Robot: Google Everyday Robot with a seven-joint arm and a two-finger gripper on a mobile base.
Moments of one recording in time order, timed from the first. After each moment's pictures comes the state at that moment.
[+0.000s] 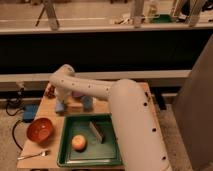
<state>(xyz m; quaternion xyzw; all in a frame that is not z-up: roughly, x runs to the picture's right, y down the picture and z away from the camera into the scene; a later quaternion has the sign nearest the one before) -0.263 0.066 0.897 -0.09 -0.29 -0.66 0.68</state>
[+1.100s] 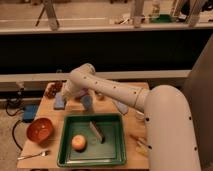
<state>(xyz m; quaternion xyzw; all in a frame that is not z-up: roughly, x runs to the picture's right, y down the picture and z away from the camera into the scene) -0.229 0.046 0.831 0.00 -0.38 -0.58 0.72</state>
